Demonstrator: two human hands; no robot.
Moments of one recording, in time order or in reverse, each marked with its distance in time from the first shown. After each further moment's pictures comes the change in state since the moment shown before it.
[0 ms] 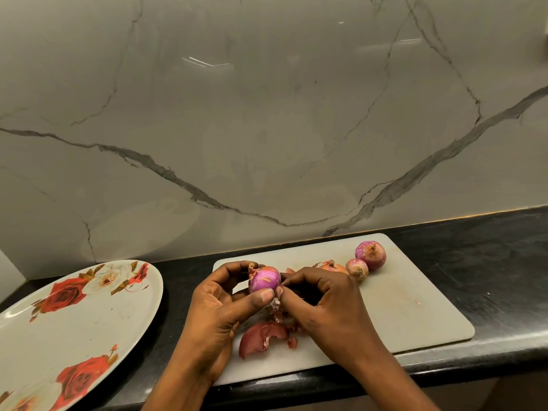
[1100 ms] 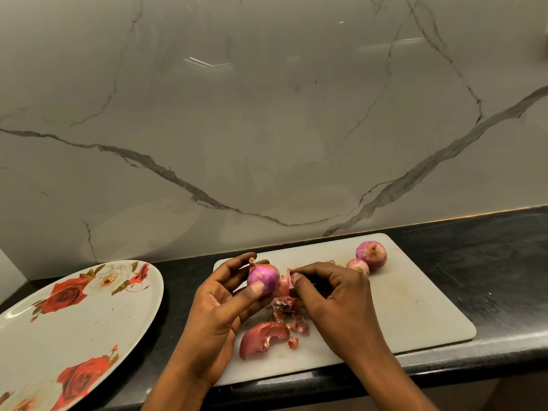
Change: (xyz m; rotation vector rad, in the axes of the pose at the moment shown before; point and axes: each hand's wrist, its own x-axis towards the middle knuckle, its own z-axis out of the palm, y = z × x) left_hand -0.005 0.008 0.005 -0.045 0.036 -0.051; right_hand 0.001 0.002 -0.001 0.018 0.140 0.103
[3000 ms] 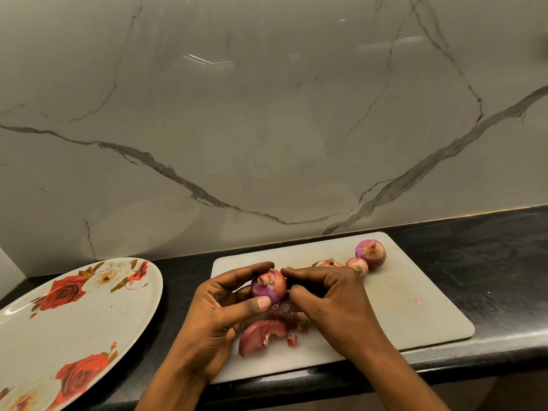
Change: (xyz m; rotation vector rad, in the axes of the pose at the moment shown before) left_hand -0.006 0.007 0.002 -0.005 -0.115 -0.048; right_hand 0.004 0.000 -0.004 0.098 -0.163 -0.014
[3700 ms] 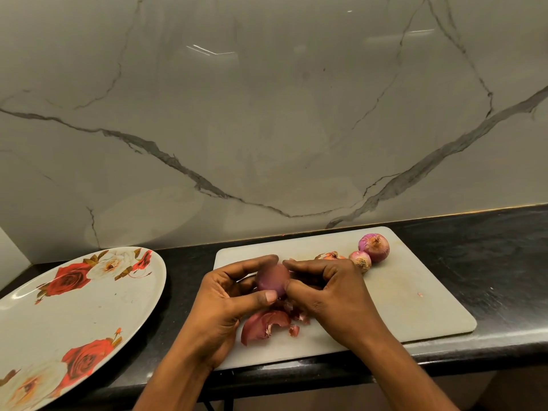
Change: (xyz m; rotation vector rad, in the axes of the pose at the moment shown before) left_hand 0.002 -0.004 -0.002 0.062 0.017 0.016; right_hand 0.001 -0.002 0.001 0.046 -0.054 0.008
